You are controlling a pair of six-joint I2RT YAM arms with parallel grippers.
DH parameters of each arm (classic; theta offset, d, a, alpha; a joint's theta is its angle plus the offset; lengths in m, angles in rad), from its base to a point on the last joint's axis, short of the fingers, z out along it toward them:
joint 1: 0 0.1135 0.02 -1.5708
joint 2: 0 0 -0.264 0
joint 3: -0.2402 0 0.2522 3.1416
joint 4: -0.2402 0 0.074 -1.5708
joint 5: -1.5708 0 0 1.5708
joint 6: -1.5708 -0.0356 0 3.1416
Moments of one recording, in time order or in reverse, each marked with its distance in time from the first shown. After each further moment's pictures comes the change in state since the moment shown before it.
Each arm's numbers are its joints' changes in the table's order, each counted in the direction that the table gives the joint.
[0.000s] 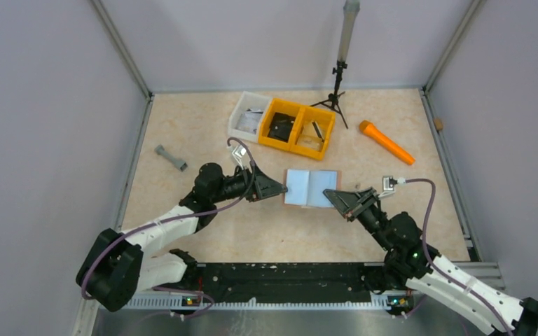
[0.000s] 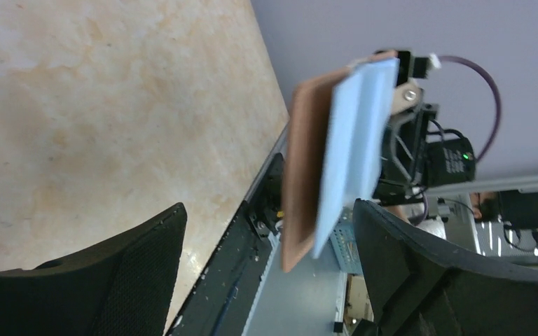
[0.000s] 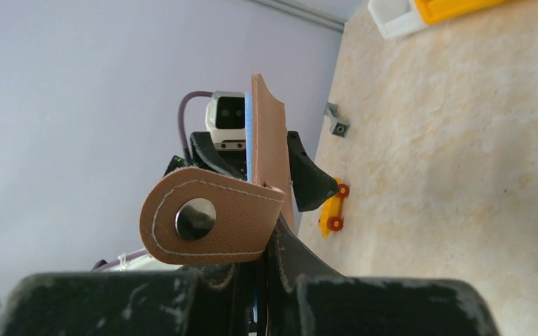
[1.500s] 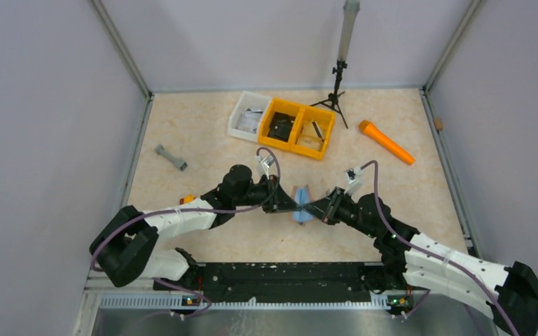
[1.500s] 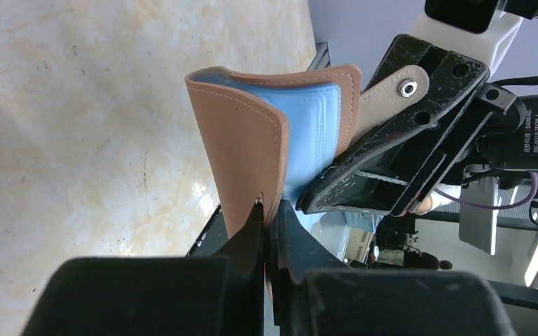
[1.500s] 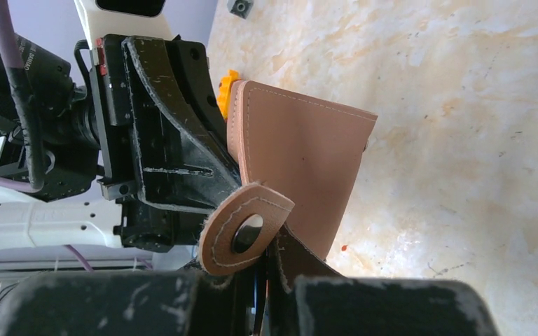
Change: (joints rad) left arm -0.220 0.153 -0.083 -0.097 0.055 0.002; right arm -0.006 0.485 -0.093 0.050 0.293 0.190
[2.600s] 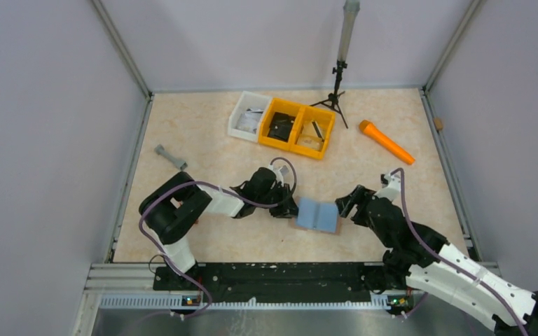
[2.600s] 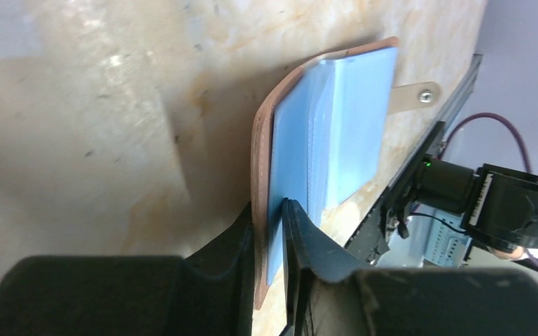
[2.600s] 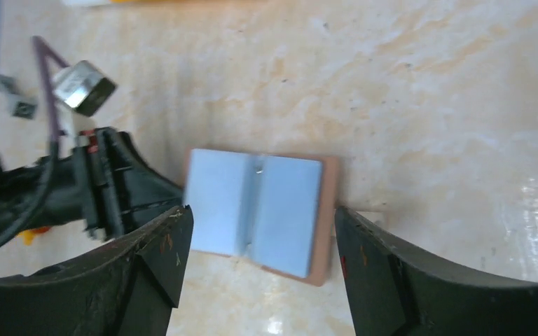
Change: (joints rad) left arm -0.024 0.457 -0.130 0.000 0.114 -0.110; right arm 0.000 -0.302 -0.147 -0.747 -0.516 0.116
